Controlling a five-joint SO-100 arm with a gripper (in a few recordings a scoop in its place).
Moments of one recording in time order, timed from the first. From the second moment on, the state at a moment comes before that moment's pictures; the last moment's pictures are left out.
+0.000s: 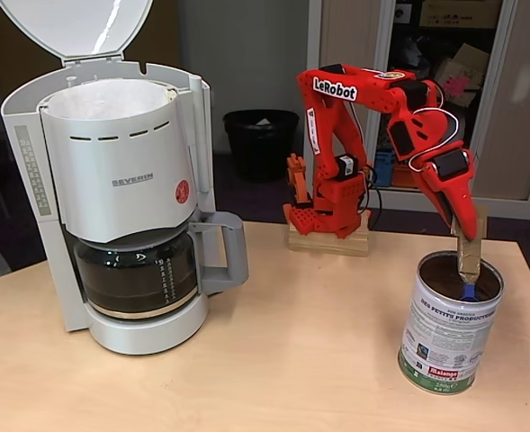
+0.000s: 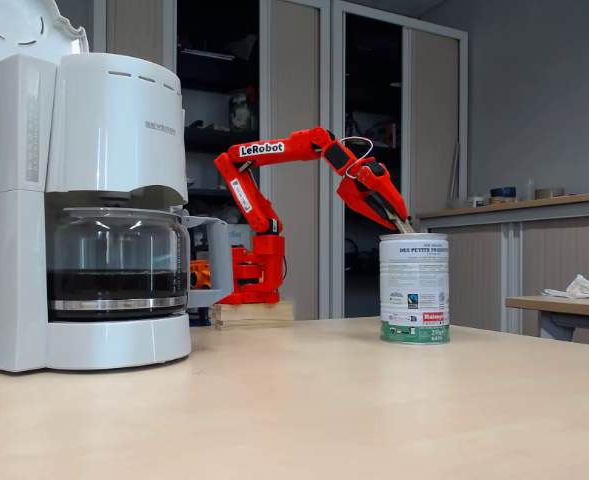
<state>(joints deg) -43.8 125.0 120.3 54.8 19.5</state>
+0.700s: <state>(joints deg) -43.5 131.6 128.0 54.8 26.7</state>
